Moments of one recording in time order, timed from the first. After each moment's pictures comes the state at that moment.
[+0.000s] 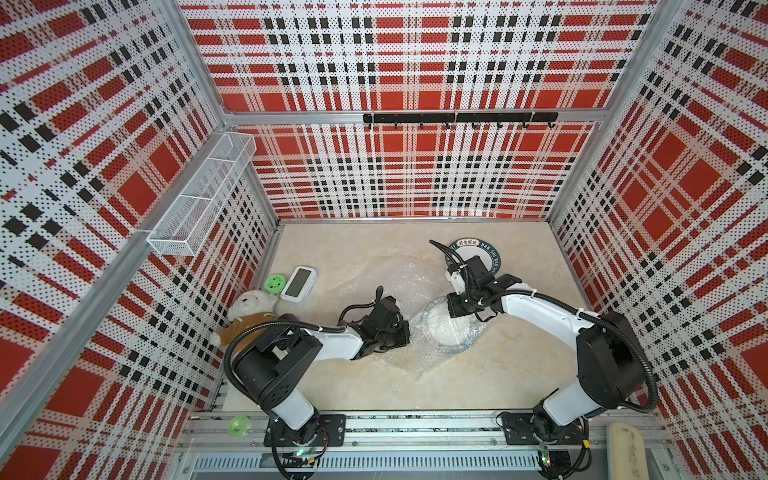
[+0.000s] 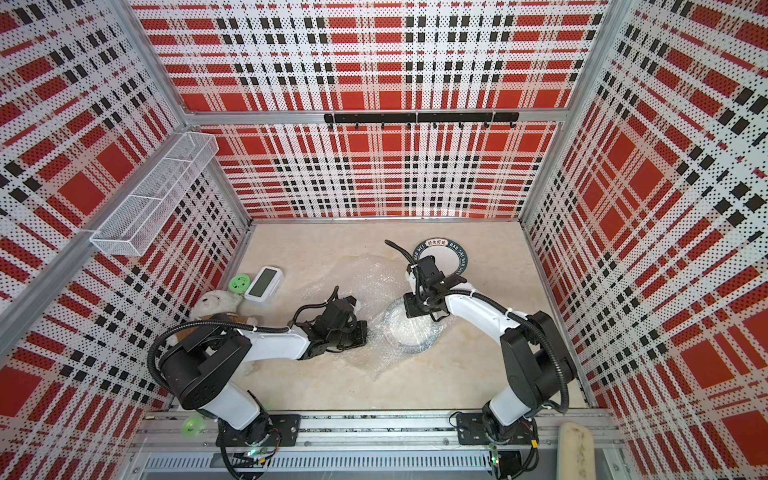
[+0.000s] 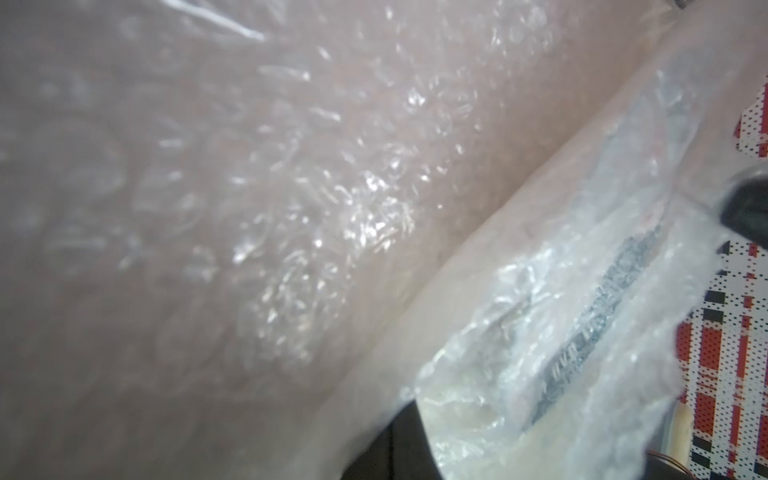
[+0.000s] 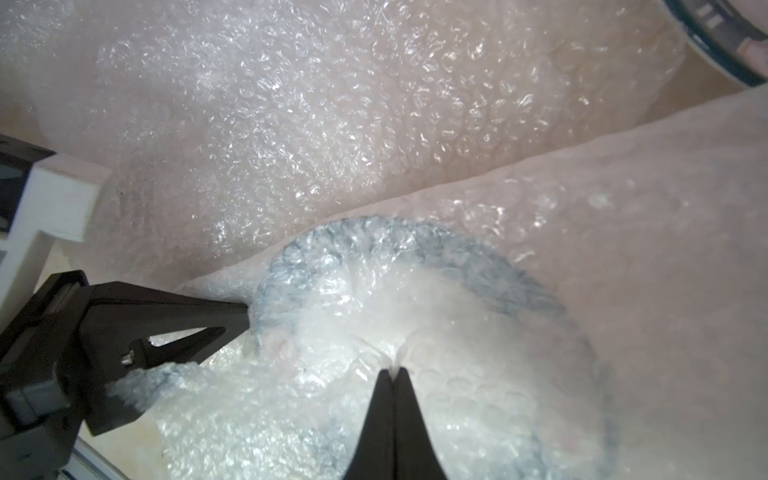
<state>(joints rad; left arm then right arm) -0.71 1.62 0.58 0.20 0.21 -0.87 0.52 1.57 1.04 -0.57 -0.15 0.28</state>
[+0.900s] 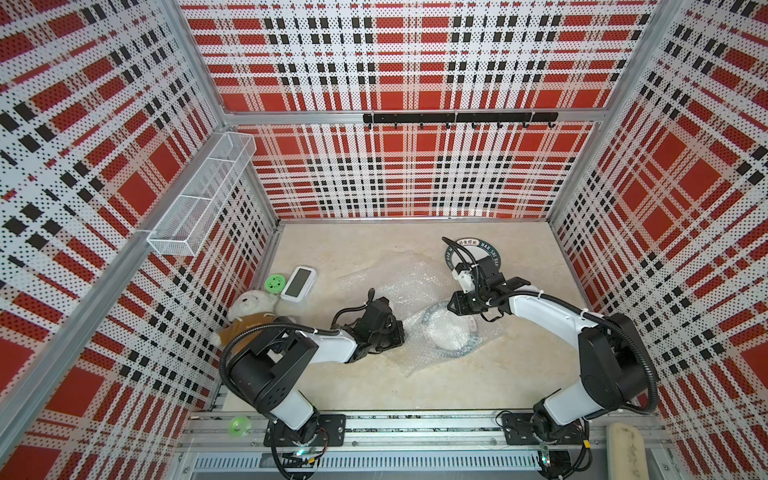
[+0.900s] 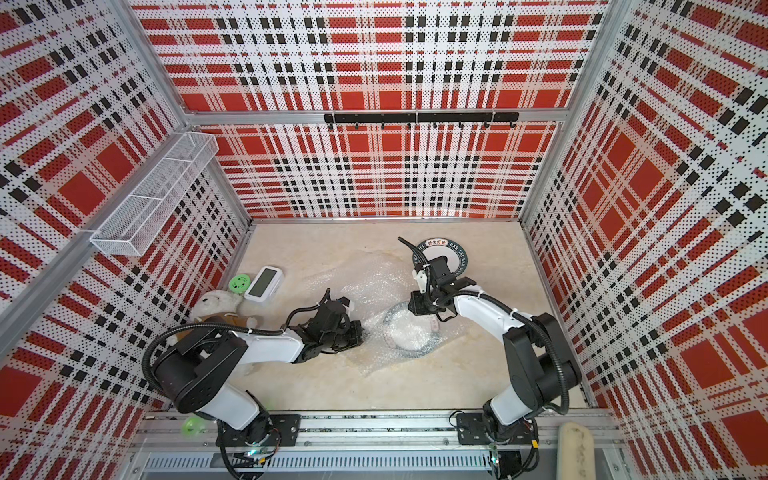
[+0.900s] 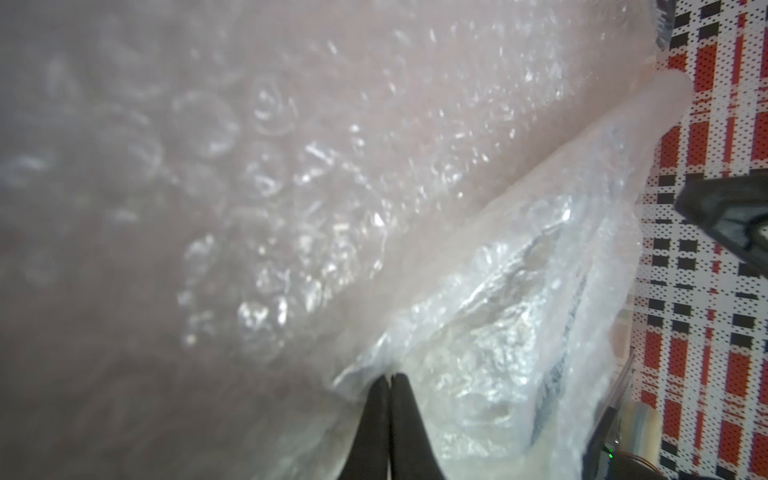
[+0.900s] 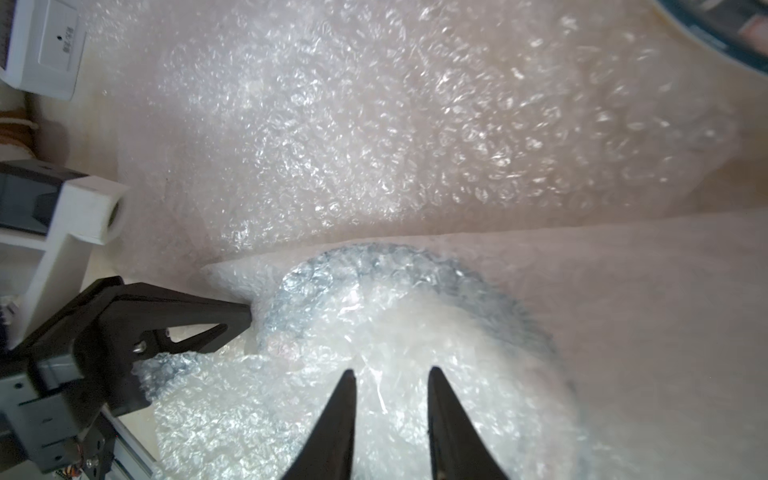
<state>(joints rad) -0.68 1.55 0.51 0.26 0.29 -0.90 0.46 1.57 0.98 -0.47 -0.28 0.28</state>
